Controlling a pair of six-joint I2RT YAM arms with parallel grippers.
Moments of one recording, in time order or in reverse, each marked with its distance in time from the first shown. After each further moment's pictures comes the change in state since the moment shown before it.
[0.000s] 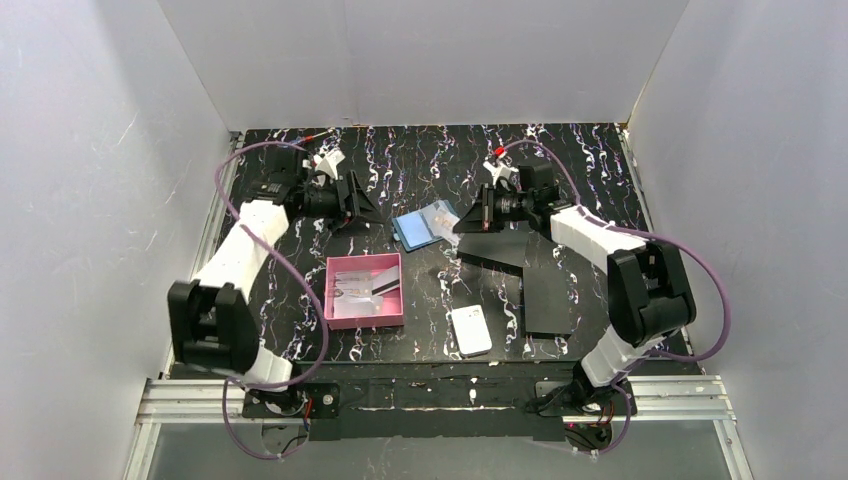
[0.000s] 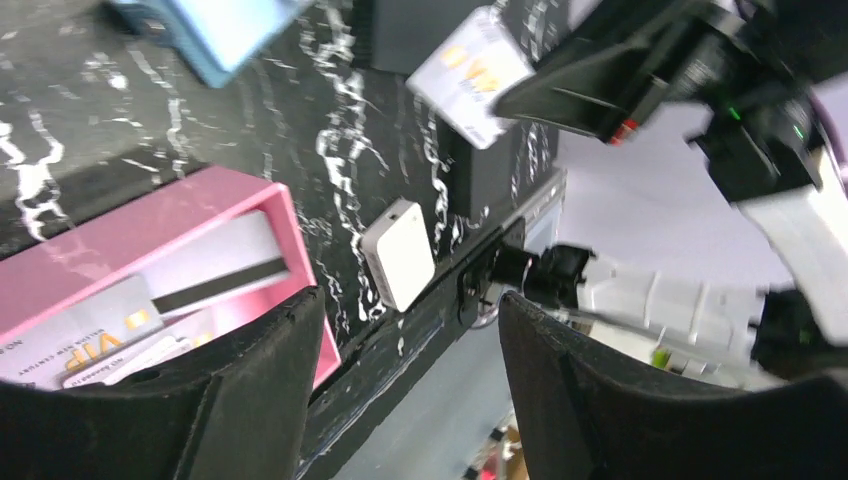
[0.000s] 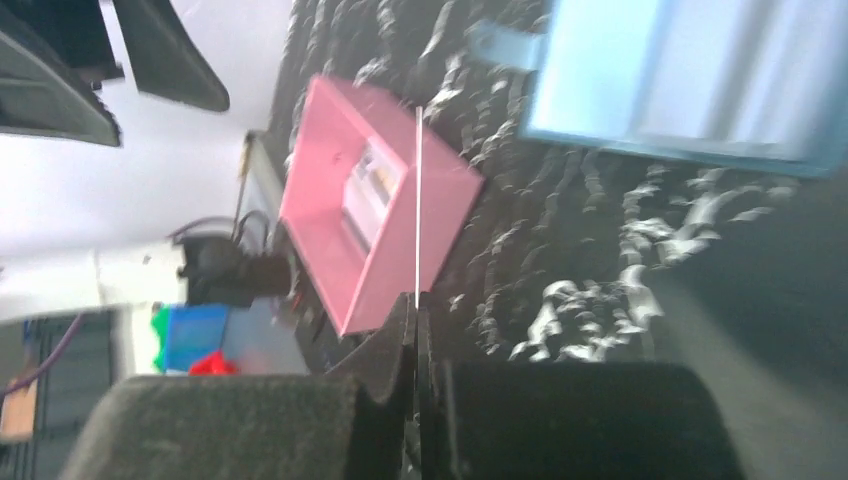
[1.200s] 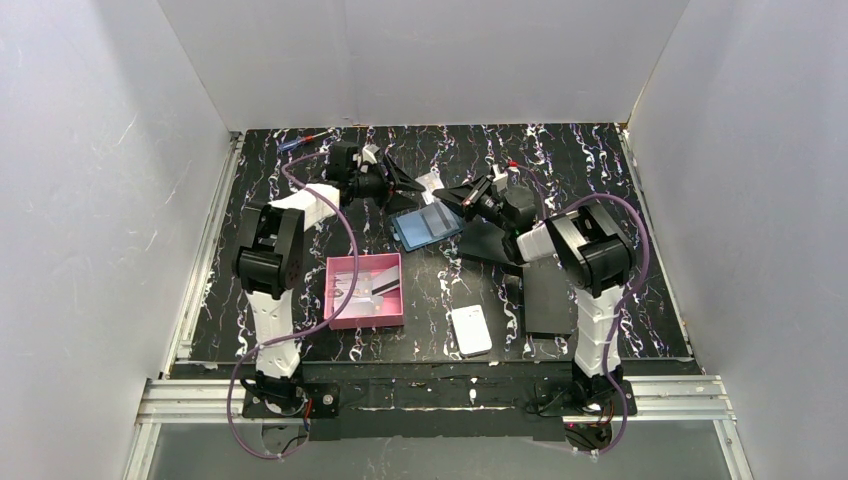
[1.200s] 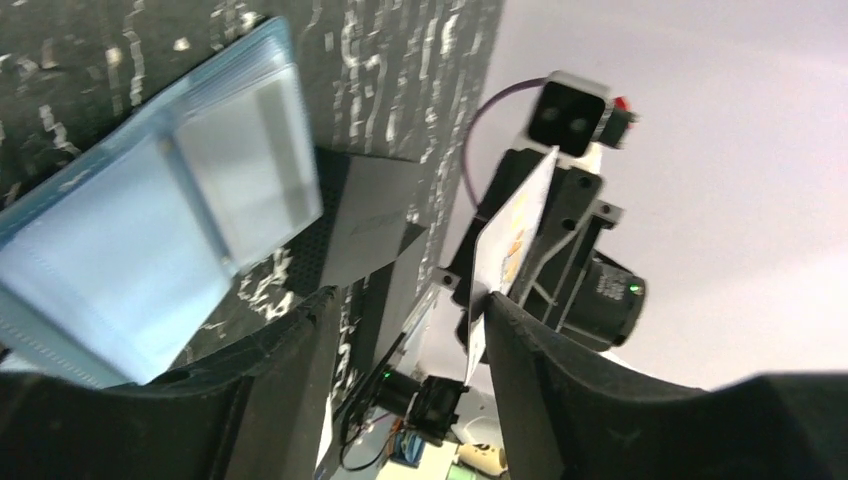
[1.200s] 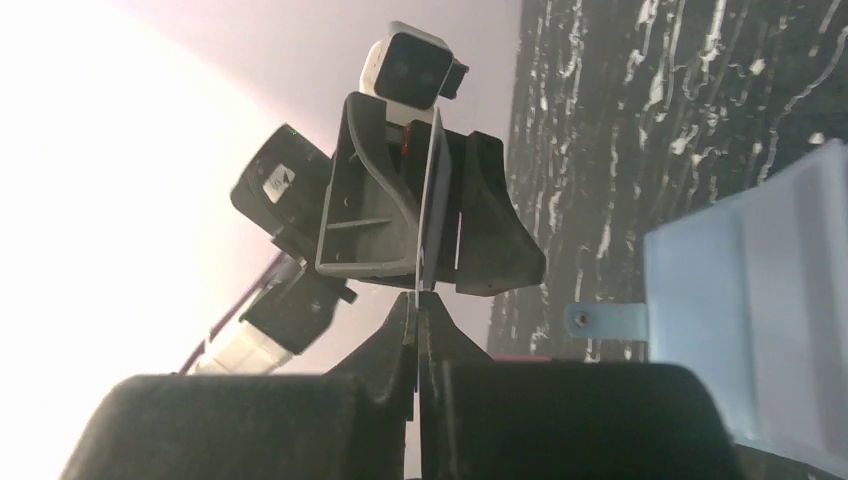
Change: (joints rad) left arm -0.103 0.639 0.194 0.659 -0.020 -0.599; right arm 0.015 0.438 -0.109 1.205 0.367 0.972
